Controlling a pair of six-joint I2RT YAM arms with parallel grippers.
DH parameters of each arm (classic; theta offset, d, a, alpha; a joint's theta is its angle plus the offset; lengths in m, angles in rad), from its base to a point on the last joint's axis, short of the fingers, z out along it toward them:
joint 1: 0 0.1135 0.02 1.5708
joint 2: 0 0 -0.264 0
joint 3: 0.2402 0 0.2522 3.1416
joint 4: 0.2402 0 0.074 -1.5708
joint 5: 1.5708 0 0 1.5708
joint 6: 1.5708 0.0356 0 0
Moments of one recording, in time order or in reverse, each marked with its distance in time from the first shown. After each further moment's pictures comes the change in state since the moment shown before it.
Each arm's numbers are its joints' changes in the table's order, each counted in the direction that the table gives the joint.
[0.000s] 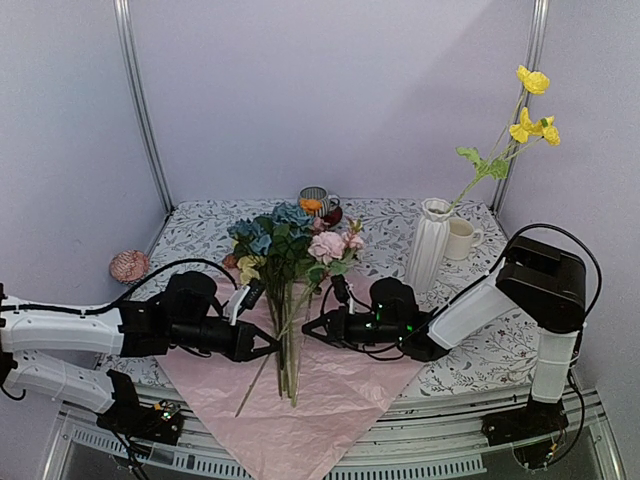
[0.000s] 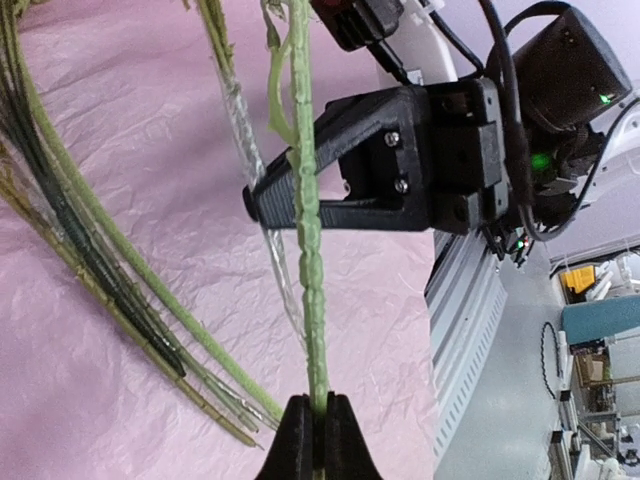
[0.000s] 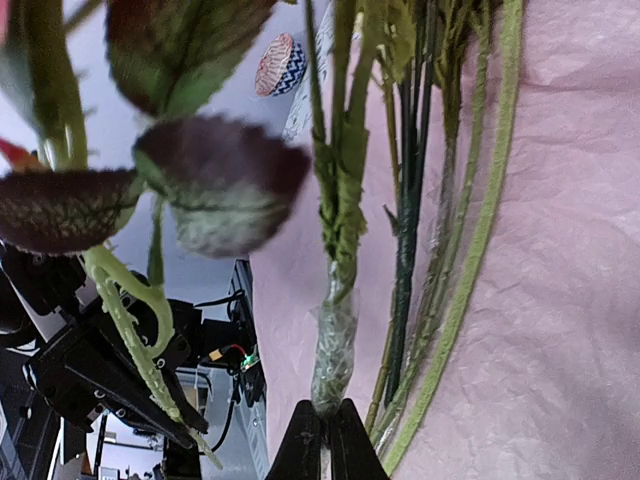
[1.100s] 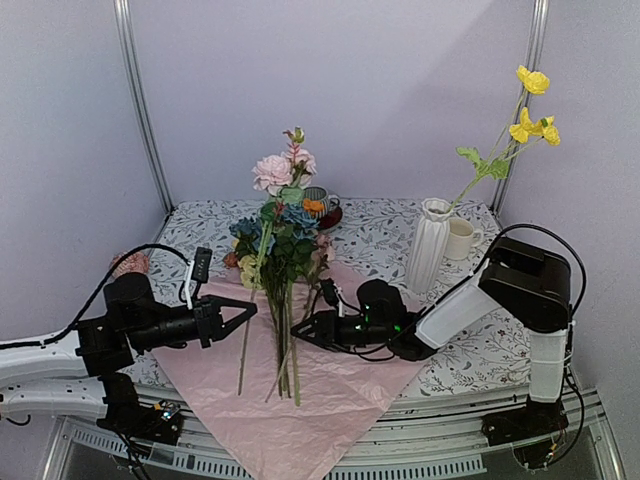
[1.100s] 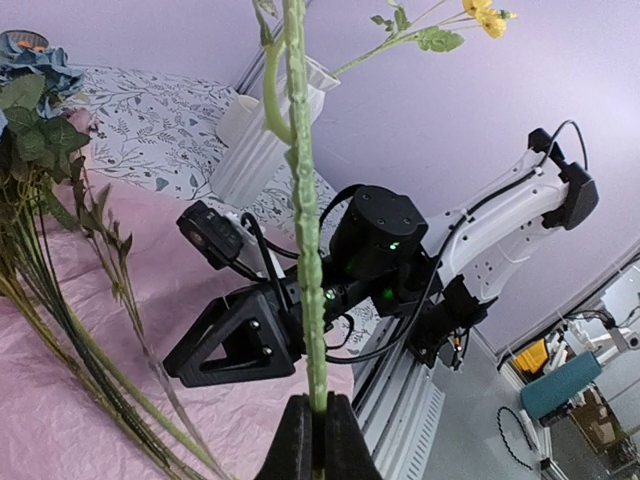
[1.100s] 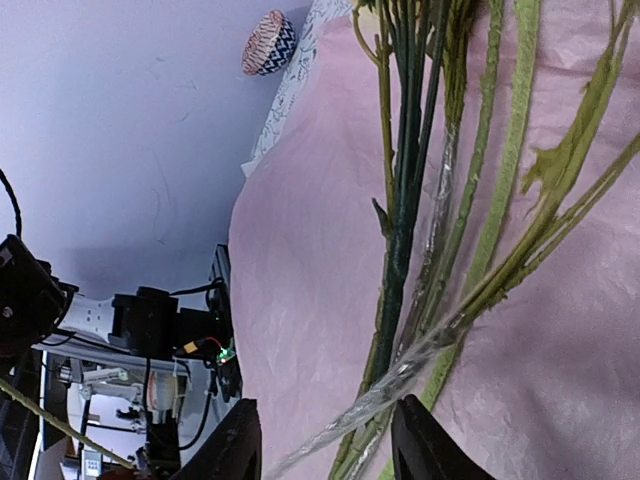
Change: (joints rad) left arm 0.000 0.420 -0.127 -0.174 -0.139 -0.006; right arm 0.000 -0.093 0.079 0.018 -0.021 -0.023
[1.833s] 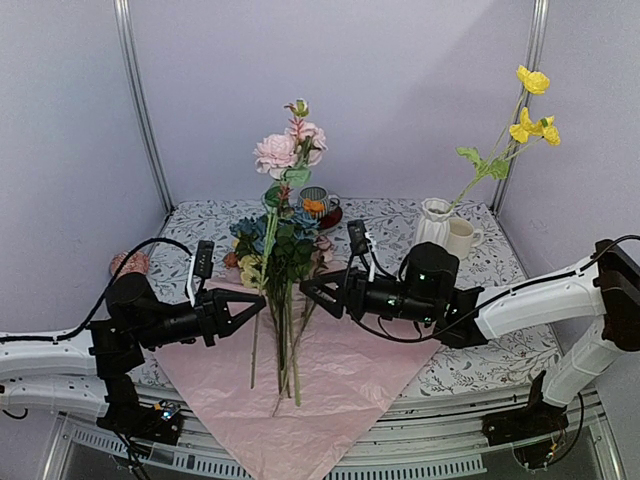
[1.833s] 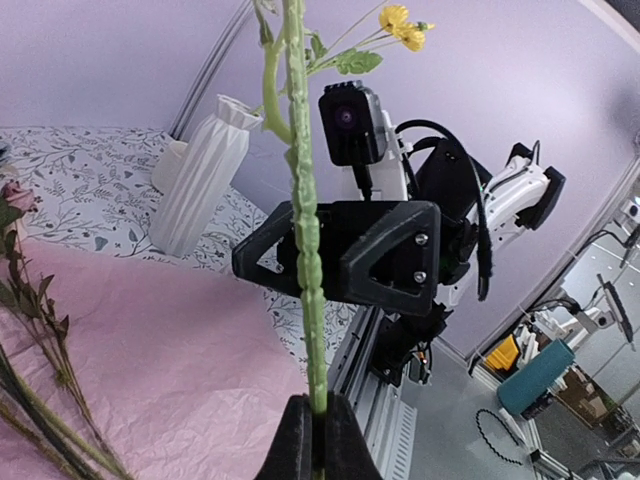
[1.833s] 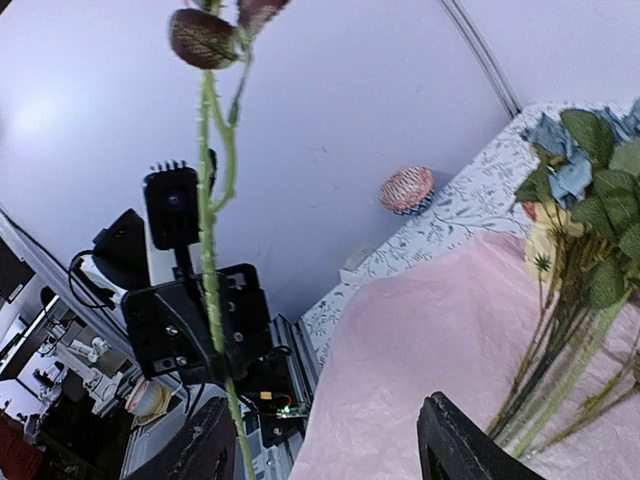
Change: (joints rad) left arm -0.007 -0.103 -0.040 -0.303 0.088 0.038; right arm 0.047 0.492 -0.093 0.121 0.169 -0.373
